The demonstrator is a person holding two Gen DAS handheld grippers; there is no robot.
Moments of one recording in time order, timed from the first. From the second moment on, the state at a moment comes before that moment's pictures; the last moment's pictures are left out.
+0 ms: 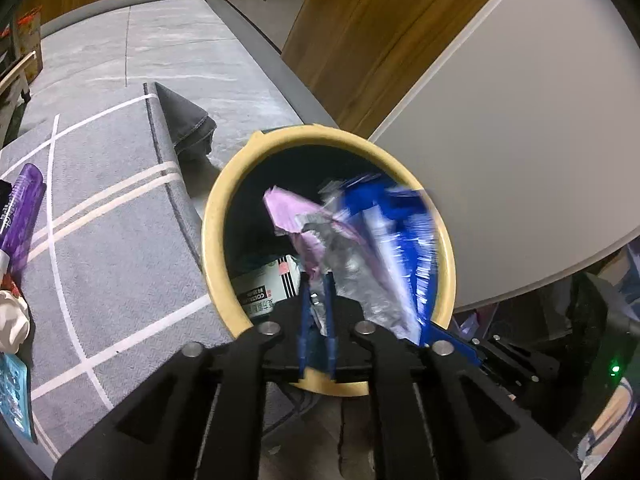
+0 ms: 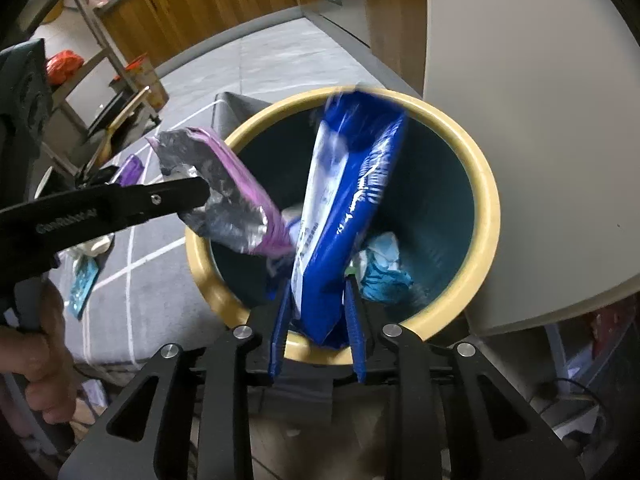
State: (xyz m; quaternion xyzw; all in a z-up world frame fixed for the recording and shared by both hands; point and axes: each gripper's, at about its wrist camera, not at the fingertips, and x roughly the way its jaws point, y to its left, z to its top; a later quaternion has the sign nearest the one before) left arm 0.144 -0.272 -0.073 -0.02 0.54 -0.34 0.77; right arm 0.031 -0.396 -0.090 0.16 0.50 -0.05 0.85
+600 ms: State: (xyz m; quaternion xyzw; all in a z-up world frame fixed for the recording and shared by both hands) left arm 0.150 -0.235 -0.046 -0.07 0.51 -0.34 0.79; right arm 0.029 -0.395 -0.071 0.18 0.46 -0.06 0.87
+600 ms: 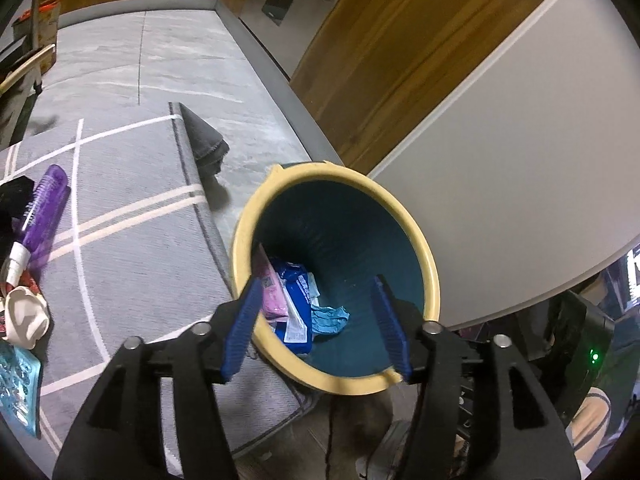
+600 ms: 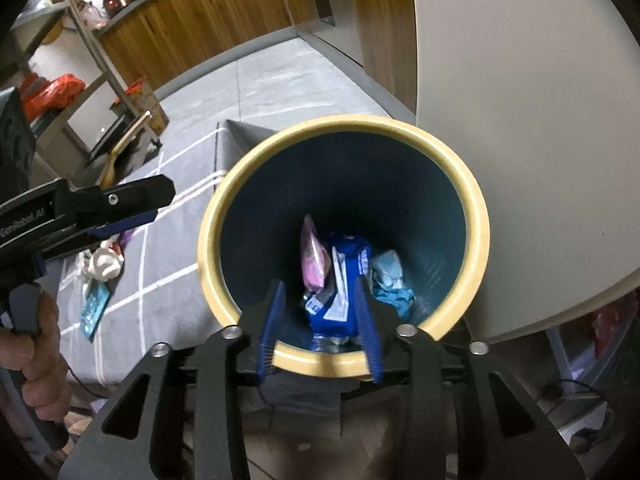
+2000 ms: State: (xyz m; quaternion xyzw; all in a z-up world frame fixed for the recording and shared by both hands) left arm 0.188 -0.030 -0.001 -0.07 0.50 -0.18 0.84; right arm 0.091 -0.289 -0.029 0.12 0.46 0.07 0.88
